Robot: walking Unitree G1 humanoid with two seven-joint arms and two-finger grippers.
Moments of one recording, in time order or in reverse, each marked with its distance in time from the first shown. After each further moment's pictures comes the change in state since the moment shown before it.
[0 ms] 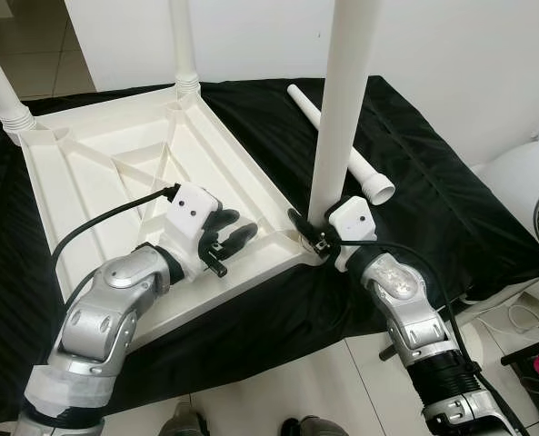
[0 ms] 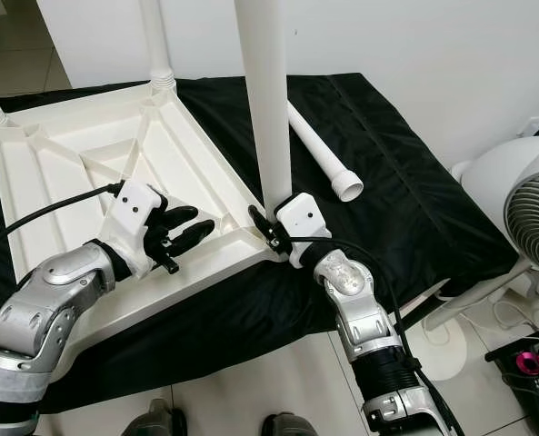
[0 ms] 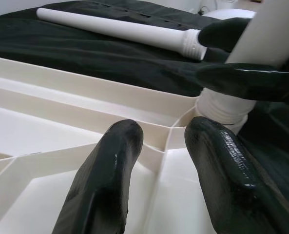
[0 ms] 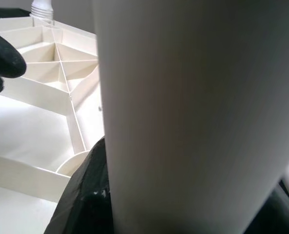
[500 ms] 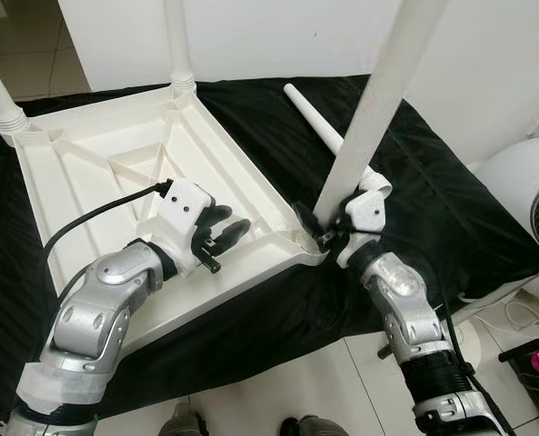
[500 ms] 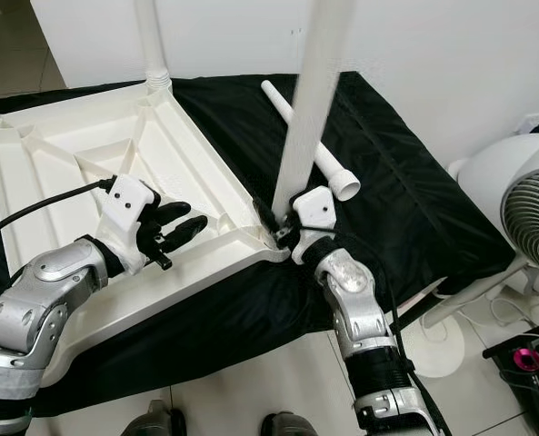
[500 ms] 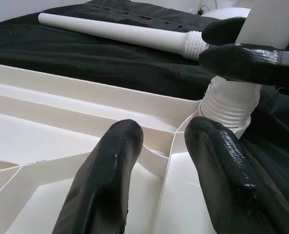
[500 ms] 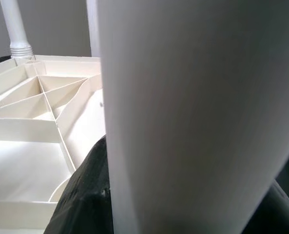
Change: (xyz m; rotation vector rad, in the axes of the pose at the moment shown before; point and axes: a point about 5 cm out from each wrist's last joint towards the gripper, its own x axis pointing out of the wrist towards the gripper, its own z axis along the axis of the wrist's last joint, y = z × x) left arm -0.001 0.003 0.003 0.017 -0.002 0.007; right arm 0.004 -0.011 -0.004 0.259 0.009 -0.118
